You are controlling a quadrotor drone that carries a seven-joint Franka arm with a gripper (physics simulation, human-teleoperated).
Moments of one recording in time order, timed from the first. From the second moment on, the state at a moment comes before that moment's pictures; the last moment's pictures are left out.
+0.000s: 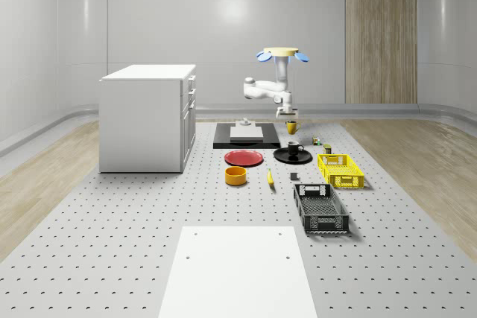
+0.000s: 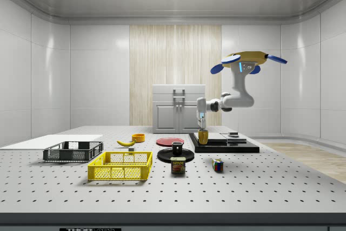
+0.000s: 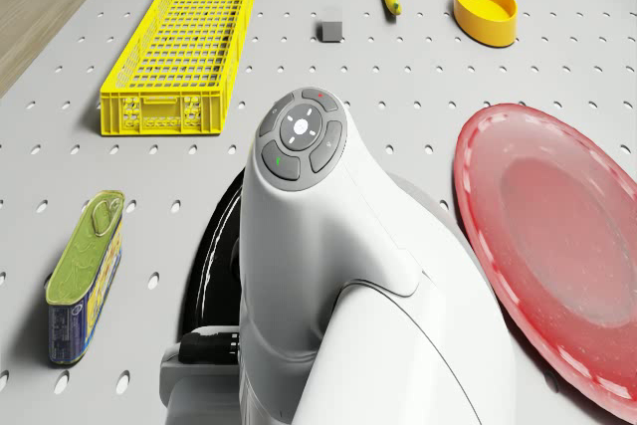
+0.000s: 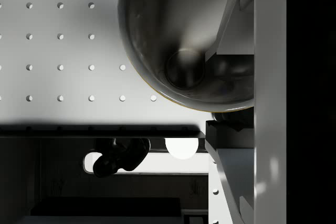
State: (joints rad) arm -1.29 -1.58 1.41 -2.81 -1.71 1.63 1.74
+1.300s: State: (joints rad) arm -1.29 -1.59 1.41 -2.81 -1.71 1.64 1.74
